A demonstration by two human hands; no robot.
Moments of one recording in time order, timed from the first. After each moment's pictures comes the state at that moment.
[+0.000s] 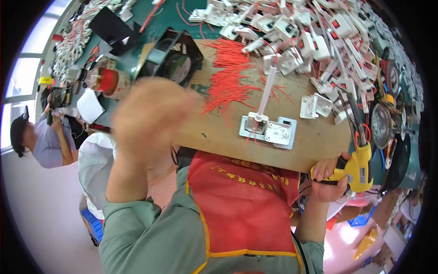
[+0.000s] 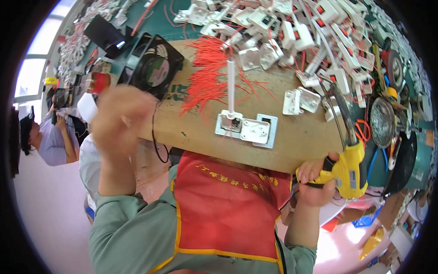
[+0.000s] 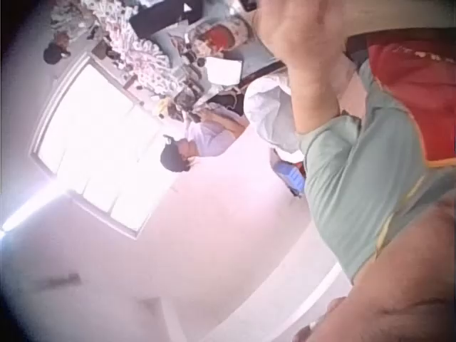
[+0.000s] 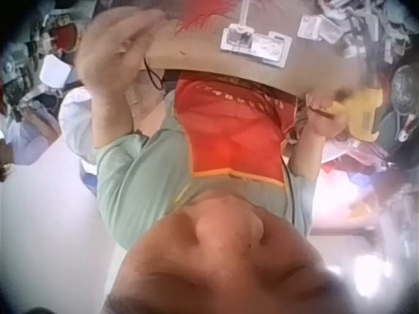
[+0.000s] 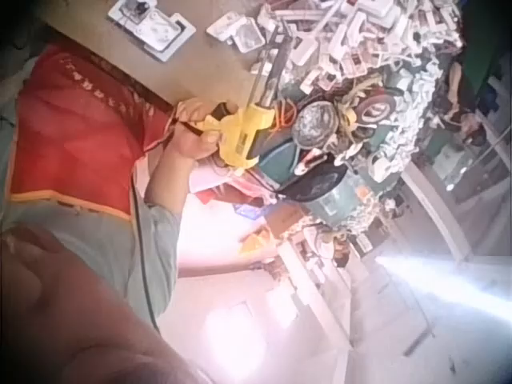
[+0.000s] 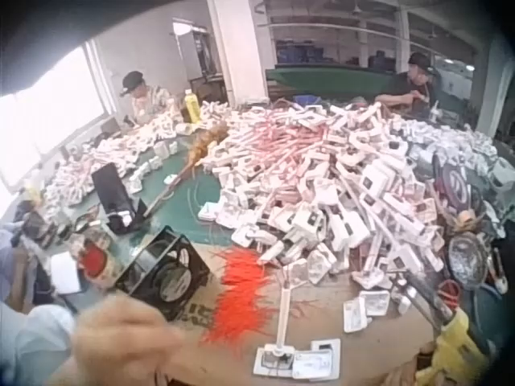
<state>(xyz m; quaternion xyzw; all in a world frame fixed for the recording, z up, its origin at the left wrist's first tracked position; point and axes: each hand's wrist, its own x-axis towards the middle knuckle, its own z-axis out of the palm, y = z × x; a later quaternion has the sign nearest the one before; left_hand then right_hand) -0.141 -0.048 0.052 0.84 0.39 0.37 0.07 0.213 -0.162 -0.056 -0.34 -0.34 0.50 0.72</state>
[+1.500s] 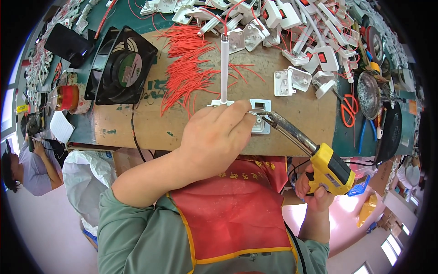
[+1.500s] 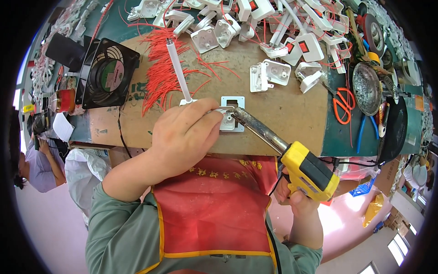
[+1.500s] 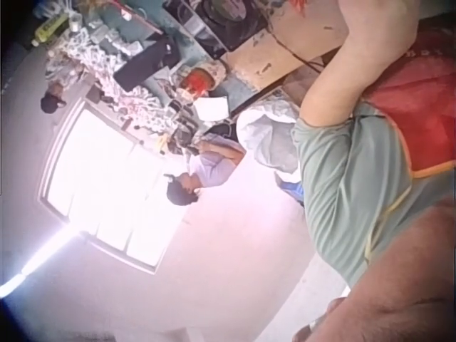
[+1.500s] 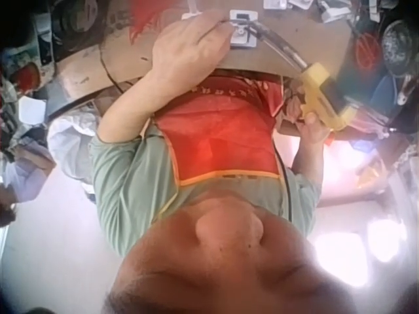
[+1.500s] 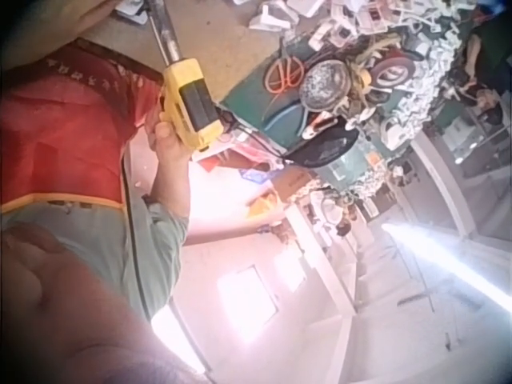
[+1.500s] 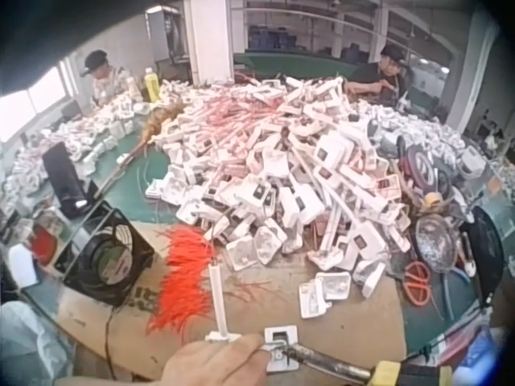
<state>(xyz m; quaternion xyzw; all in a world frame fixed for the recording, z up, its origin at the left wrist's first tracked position) -0.020 -0.070 -0.032 0.88 0.33 0.34 0.09 0.226 -0.222 -0.011 -0.48 -0.28 0.65 0.52</state>
